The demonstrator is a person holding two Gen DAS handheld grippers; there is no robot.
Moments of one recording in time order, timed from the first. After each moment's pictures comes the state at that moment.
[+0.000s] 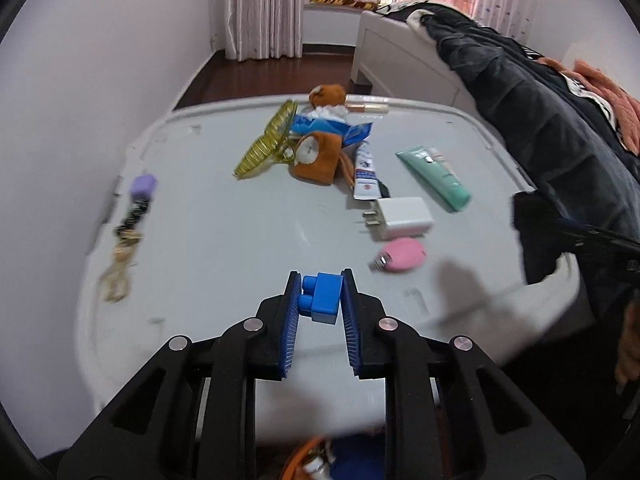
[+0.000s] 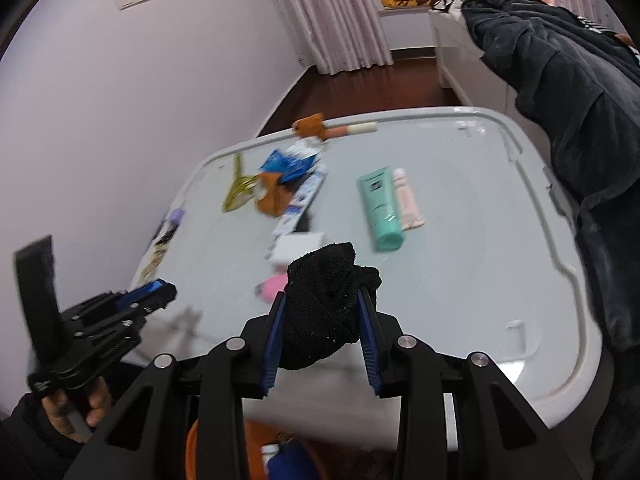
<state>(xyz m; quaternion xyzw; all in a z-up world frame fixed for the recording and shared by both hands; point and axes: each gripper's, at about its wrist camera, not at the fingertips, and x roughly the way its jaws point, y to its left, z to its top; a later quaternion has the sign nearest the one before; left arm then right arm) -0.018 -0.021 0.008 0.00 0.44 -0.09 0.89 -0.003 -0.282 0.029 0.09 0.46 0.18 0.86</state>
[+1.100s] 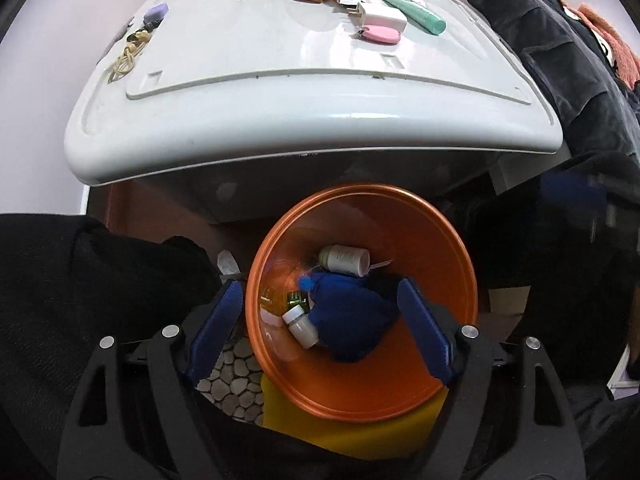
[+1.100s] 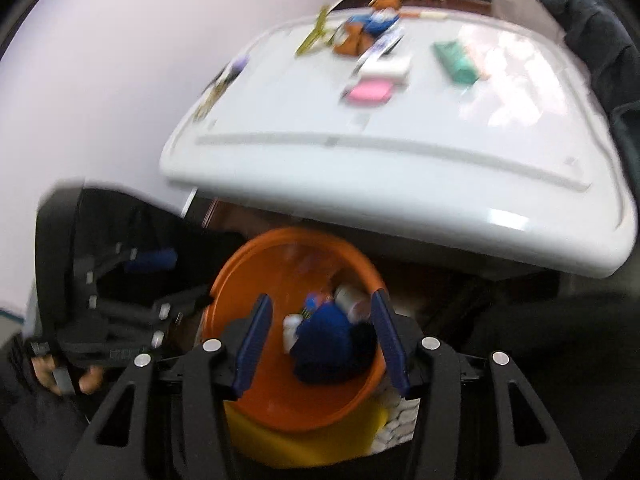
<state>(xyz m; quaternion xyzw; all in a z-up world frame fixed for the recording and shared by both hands) -0.146 -0.012 -0.057 -0.02 0.60 -0.11 0.80 -0.116 -0.241 -0.008 0.02 0.57 0.23 0.79</state>
